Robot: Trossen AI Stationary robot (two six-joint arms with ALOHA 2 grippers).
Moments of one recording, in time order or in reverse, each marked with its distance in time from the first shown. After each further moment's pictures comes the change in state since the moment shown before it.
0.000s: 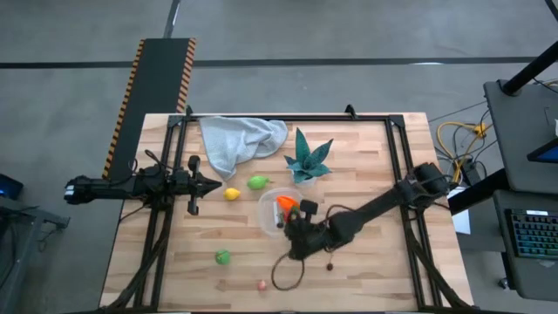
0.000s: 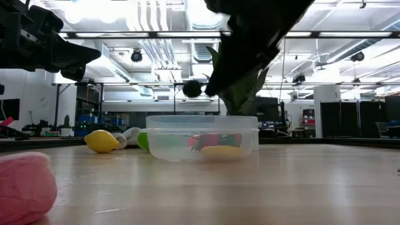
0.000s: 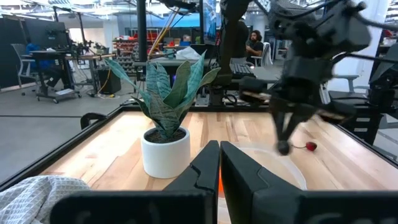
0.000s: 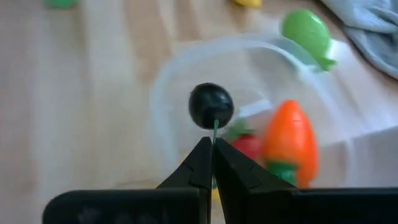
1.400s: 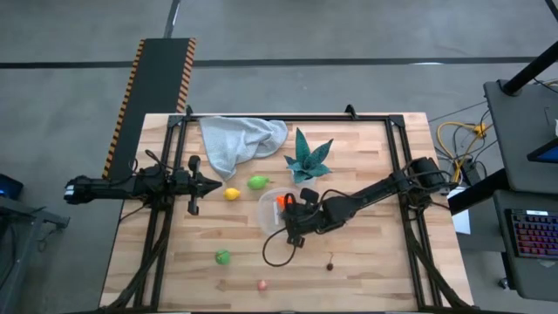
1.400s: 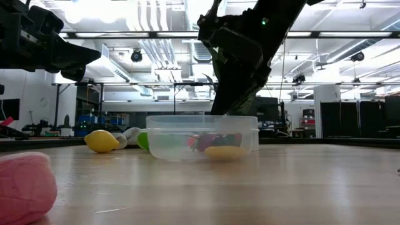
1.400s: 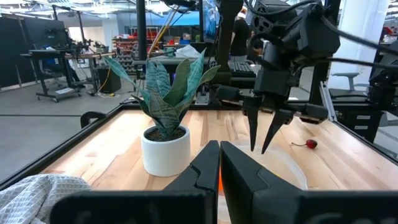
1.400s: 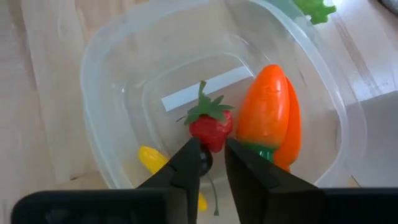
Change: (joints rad) left arm 0.000 0.003 0.000 -0.003 0.000 0.003; right arm -0.108 -0.008 -0.006 -0.084 -0.165 0.045
